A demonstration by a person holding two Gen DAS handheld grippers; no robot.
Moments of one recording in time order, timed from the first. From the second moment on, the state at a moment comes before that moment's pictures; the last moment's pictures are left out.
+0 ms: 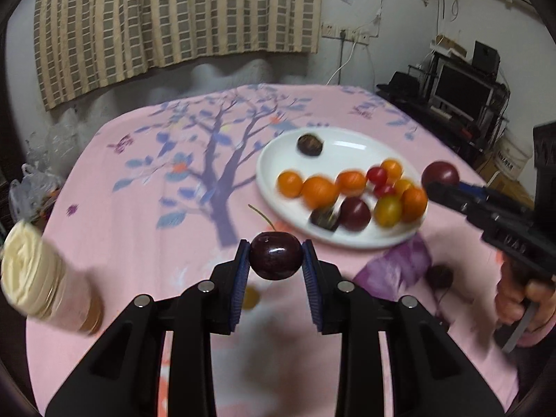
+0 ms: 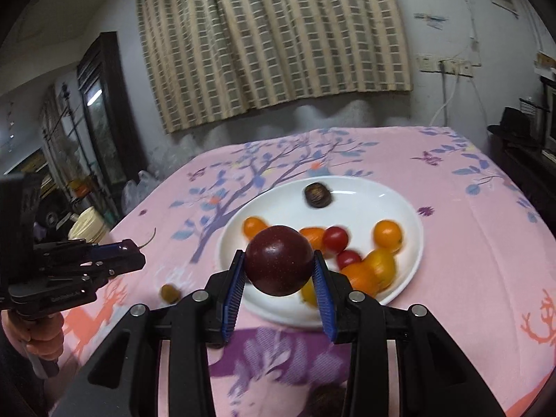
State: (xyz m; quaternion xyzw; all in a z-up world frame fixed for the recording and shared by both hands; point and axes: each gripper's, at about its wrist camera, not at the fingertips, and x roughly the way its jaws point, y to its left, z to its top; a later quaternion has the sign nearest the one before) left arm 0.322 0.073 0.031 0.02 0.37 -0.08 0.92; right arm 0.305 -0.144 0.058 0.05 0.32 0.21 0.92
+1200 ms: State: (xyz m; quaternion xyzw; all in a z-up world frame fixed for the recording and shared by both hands) left arm 0.354 0.010 0.023 0.02 0.36 -0.02 0.93; right arm 0.308 -0.153 0.064 0.04 0.32 0.23 0.92
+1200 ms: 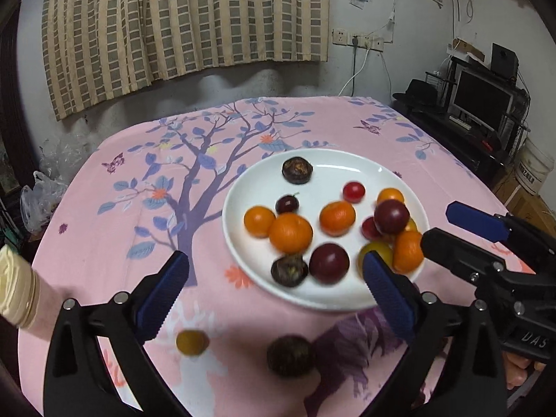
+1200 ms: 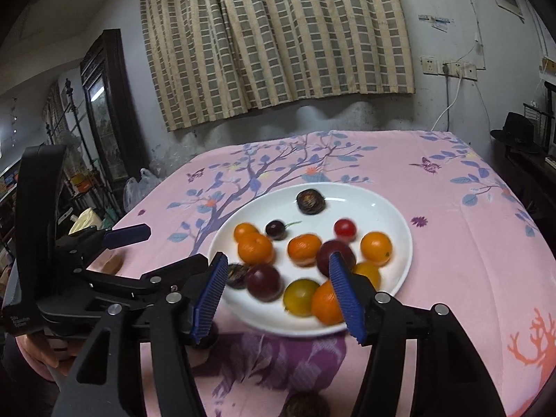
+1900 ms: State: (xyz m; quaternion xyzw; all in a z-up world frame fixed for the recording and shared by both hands) left arm 0.275 0.084 -0.003 -0.04 0.36 0.05 0.93; right arm 0.252 -0.156 -0.006 -0.05 0.43 0.18 0.88
